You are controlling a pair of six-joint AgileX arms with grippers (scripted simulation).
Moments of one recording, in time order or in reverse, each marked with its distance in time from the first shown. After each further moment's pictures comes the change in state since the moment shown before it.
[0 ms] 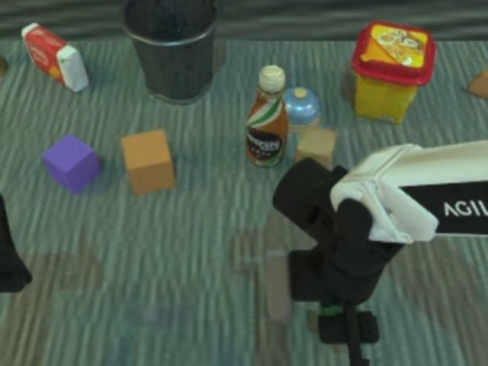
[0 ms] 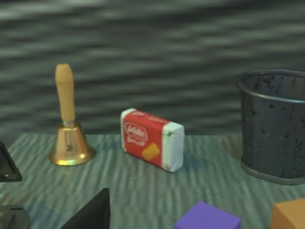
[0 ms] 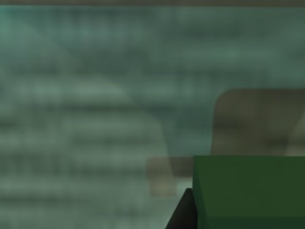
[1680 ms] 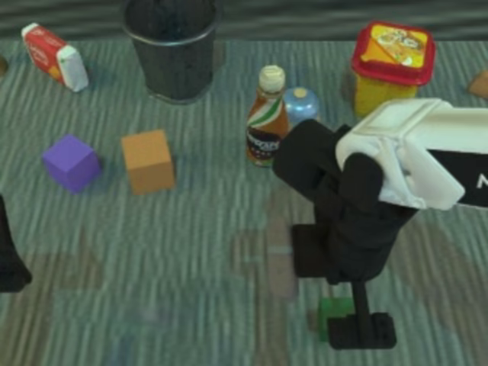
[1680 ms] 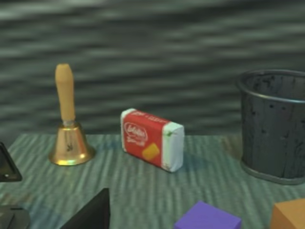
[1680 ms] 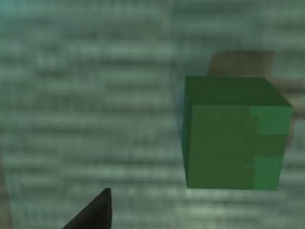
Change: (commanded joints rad) left arm 0.000 0.000 0.000 0.000 0.000 0.000; right arm 0.006 -0.101 0.130 -0.241 -0.001 -0.006
